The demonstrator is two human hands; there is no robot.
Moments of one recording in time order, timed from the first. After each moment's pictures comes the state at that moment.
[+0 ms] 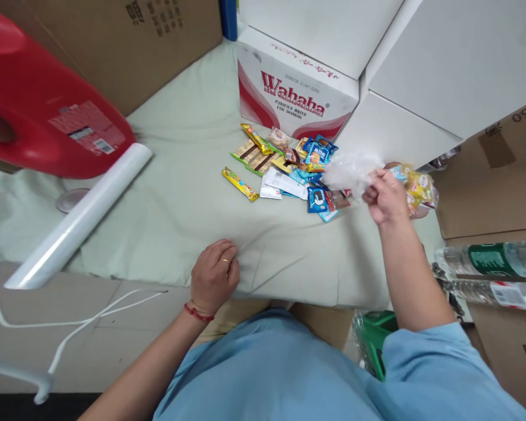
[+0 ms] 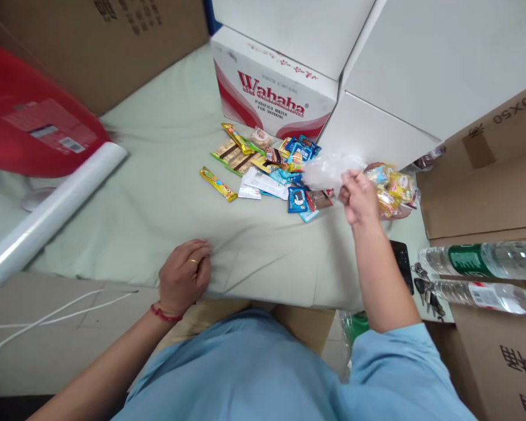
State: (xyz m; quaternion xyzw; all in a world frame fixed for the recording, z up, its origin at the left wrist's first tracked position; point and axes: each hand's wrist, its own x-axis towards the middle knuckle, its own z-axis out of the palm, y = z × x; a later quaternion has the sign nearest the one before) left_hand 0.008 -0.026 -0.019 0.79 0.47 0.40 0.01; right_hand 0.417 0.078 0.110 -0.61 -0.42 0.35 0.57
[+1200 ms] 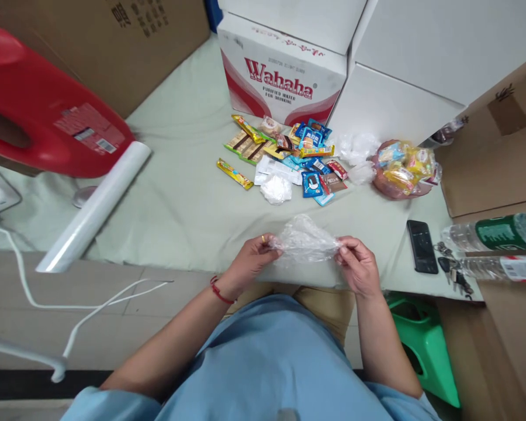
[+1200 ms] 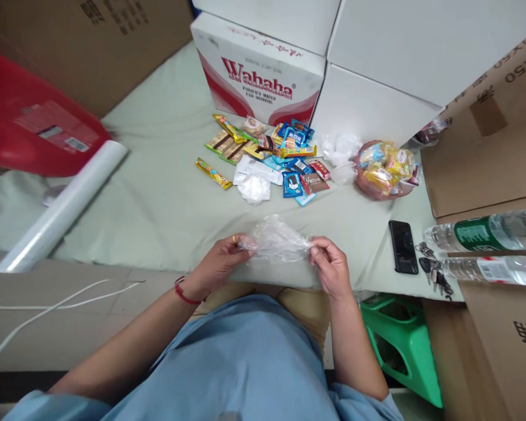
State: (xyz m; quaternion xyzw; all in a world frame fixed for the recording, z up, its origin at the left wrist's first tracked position) left_hand 0.084 -0.036 0.037 0.42 0.42 0.32 0.74; right_hand 0.340 -0.120 0.047 -0.57 -0.35 0.46 0.58
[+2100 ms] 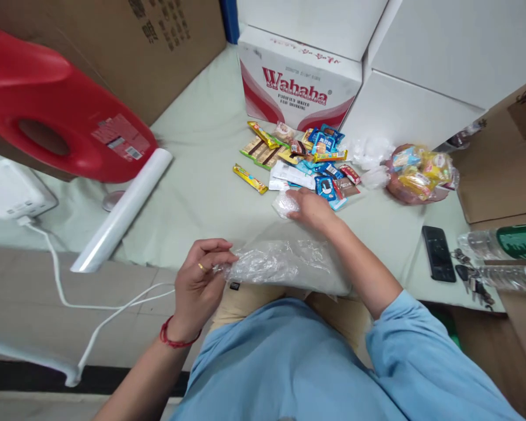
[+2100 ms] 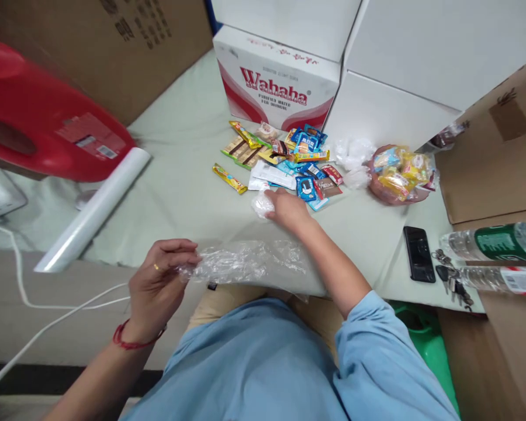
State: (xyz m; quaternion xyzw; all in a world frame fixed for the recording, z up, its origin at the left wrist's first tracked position) left_hand -0.017 -0.060 0.063 0.65 0.49 0.49 0.31; right_hand 0.270 0.065 0.054 -0.62 -0.76 0.20 0.05
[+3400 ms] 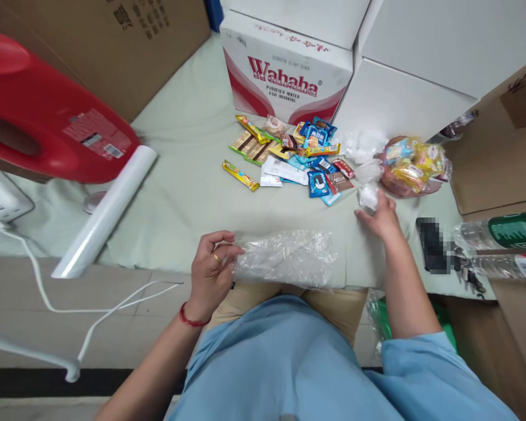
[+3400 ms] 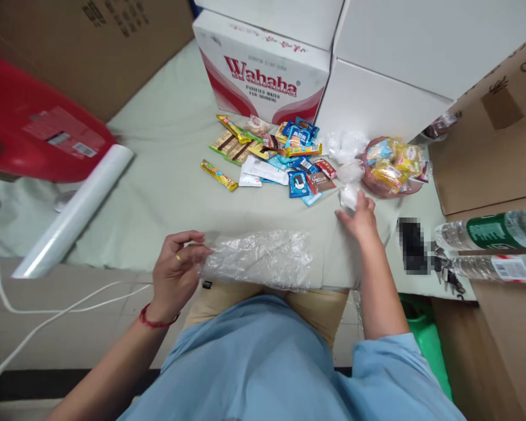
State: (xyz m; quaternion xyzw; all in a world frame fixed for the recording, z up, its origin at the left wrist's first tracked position) left_hand 0.000 -0.048 0.026 0.69 0.47 0.47 0.29; right_hand 0.458 -0.019 0.034 -0.86 -0.48 0.08 0.17
